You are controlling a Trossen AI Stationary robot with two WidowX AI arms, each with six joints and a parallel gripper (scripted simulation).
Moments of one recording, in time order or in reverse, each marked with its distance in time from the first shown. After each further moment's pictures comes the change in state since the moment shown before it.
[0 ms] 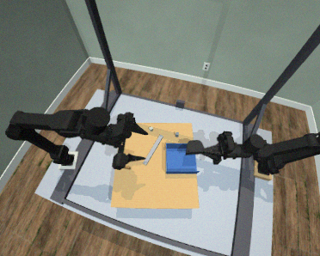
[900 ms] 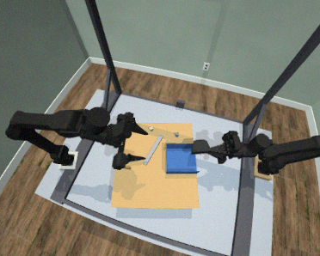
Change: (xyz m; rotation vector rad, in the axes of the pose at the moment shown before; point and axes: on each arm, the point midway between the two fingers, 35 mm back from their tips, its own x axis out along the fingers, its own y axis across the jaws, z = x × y) left arm -0.022 0.004 0.000 -0.001 -0.001 0.003; right arm 0.000 0.000 0.000 0.000 0.000 0.000
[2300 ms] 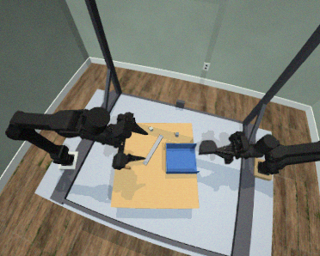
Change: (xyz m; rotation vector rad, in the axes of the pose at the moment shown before) left arm -0.032 -0.004 0.000 0.001 -0.003 -0.005; right arm 0.000 0.000 0.000 0.000 0.000 0.000
